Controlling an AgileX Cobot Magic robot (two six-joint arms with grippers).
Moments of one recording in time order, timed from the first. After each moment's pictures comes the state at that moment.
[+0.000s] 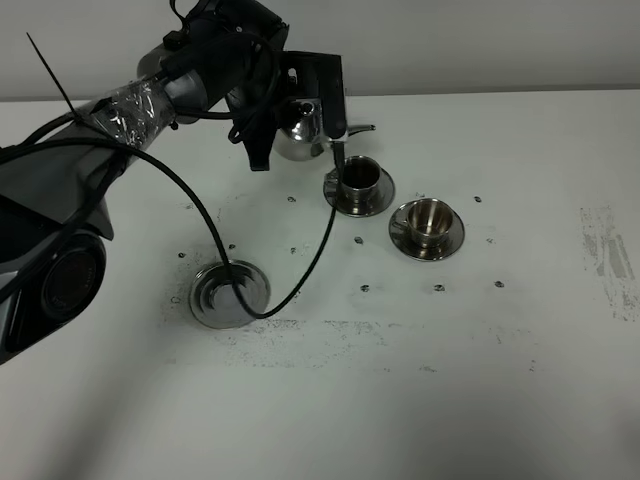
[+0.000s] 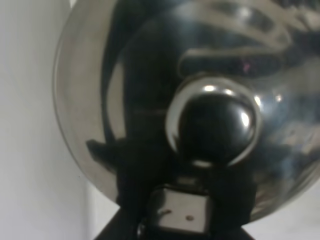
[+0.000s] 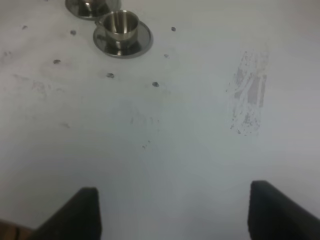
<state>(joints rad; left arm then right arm) -0.49 2.42 -2.21 0.36 0.91 0.90 0.14 0.09 -0.49 0.00 1.08 -0.08</state>
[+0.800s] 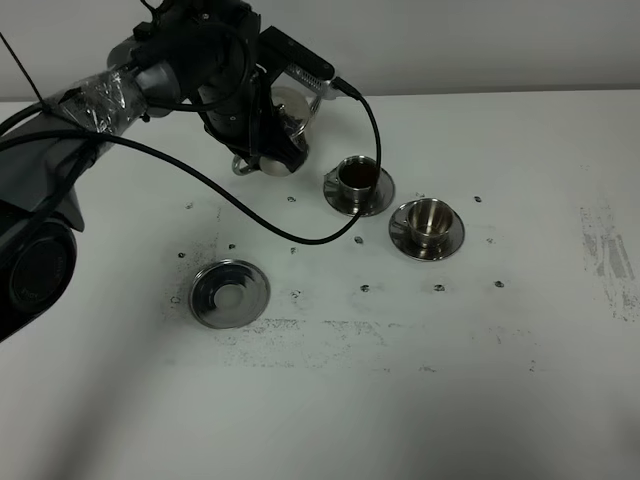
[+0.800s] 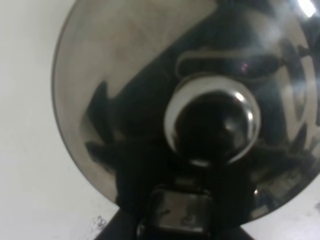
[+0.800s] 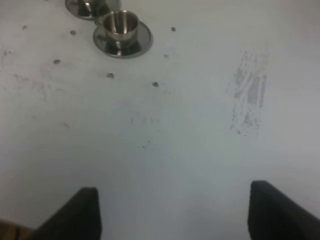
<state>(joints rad) -0.44 2.37 -2.11 0.19 1.01 0.20 0.14 0.09 -0.49 0.01 1.08 -0.08</state>
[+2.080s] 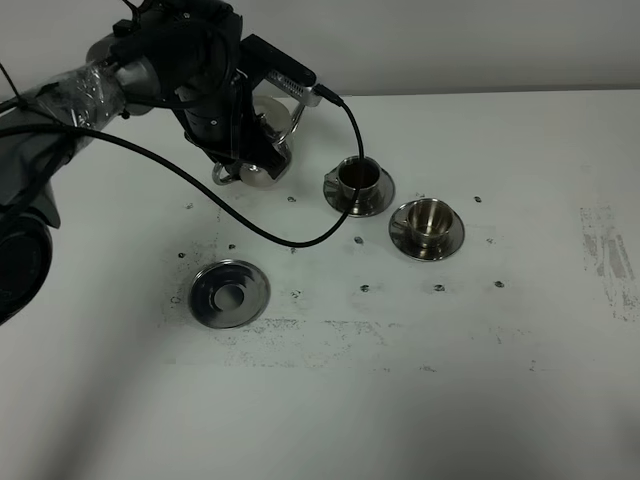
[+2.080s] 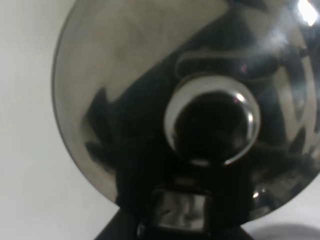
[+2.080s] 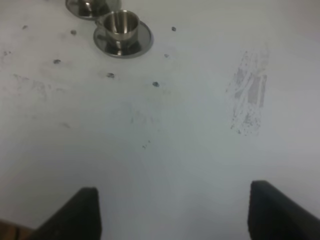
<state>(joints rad) -0.42 2.30 -2.04 0.19 1.06 0.21 0.14 0.09 -0.49 0.00 1.08 -0.08</state>
